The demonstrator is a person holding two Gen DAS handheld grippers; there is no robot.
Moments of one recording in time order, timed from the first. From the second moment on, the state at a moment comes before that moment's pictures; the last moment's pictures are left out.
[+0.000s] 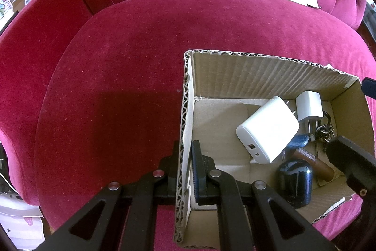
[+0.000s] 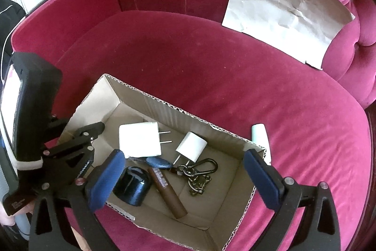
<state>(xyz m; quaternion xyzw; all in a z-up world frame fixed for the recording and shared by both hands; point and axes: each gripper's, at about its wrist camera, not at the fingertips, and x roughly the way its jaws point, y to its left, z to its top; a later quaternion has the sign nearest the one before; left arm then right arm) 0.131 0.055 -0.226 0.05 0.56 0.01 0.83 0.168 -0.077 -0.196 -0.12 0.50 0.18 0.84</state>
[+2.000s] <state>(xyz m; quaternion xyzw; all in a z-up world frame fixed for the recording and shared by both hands) 0.130 0.054 -0.226 0.06 0.56 0.01 0.83 0.208 -0.224 -0.212 -0.09 0.52 0.13 0.84</state>
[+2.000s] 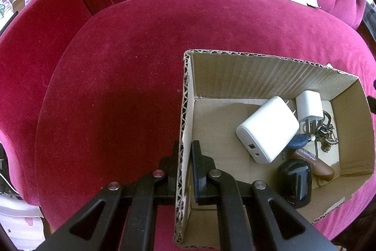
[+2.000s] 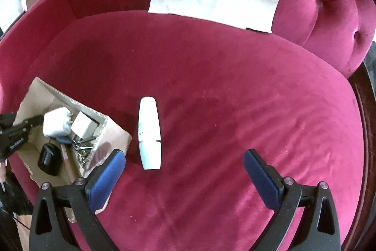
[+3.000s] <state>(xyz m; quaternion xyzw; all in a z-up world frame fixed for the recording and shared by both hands) 0.132 0.054 -0.227 0.05 0.56 0.01 0.83 0.230 -0.197 -0.257 -0.12 0.53 0.20 0.82</state>
